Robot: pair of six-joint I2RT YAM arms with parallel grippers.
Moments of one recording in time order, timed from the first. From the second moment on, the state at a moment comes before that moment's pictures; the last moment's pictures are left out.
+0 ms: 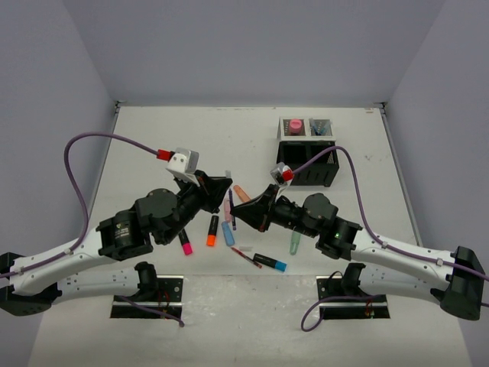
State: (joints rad) left arm -1.22 0.84 1.03 -0.31 -0.63 -0.49; right arm 1.08 0.98 0.66 0.35 -0.10 0.56
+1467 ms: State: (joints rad) left arm -1.22 0.86 1.00 -0.29 -0.62 -0.50; right arm 1.08 0.98 0.70 0.29 -0.04 0.58
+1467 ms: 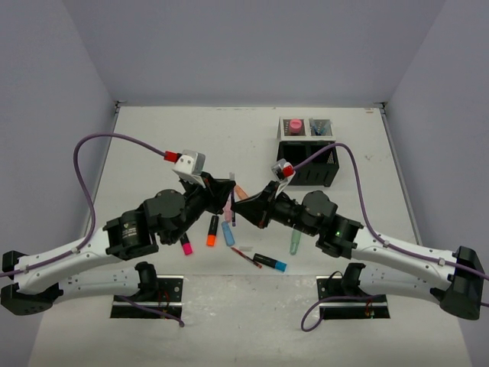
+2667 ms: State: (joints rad) left arm -1.21 0.78 1.03 -0.44 -0.66 -0.52; right arm 1.09 1.15 0.82 0.43 -0.12 0.44
